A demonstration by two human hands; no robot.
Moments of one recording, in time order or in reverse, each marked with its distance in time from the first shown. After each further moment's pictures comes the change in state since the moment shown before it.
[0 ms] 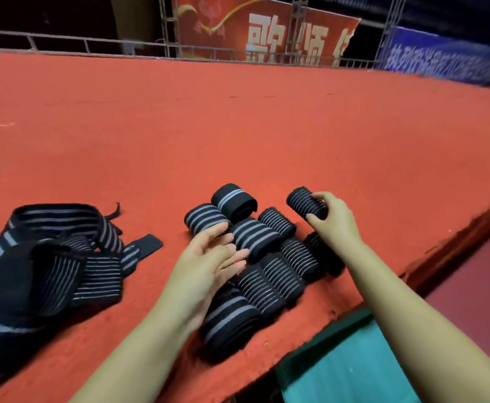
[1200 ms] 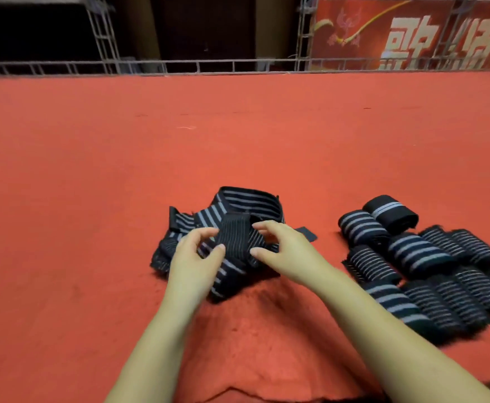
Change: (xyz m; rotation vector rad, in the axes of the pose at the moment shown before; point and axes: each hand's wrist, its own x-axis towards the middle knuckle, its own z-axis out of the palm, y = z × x) left_hand -0.094 0.073 -0.216 0.804 0.656 0.384; right_hand -0.155 -0.267 0.137 0.201 -0.648 -0.563
